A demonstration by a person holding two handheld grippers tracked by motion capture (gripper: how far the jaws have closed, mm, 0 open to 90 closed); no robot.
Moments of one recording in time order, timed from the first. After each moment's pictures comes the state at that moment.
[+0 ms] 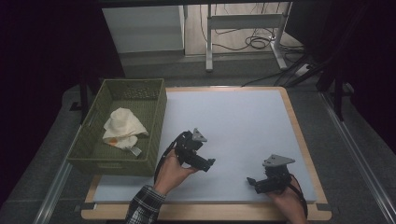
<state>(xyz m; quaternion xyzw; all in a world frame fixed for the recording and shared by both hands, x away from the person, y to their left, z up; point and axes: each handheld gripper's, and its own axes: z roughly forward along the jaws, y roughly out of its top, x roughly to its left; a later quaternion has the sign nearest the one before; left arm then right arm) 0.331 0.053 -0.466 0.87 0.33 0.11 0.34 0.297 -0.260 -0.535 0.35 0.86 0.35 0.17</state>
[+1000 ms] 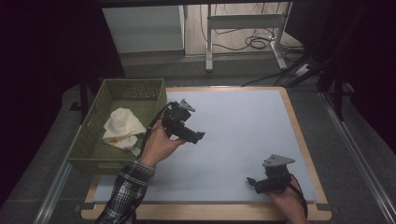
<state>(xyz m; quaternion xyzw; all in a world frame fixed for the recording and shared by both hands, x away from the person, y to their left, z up) 0.374 0.096 -0.394 0.87 0.35 0.13 0.33 0.297 -0.260 -0.535 0.35 0.86 0.35 0.17</state>
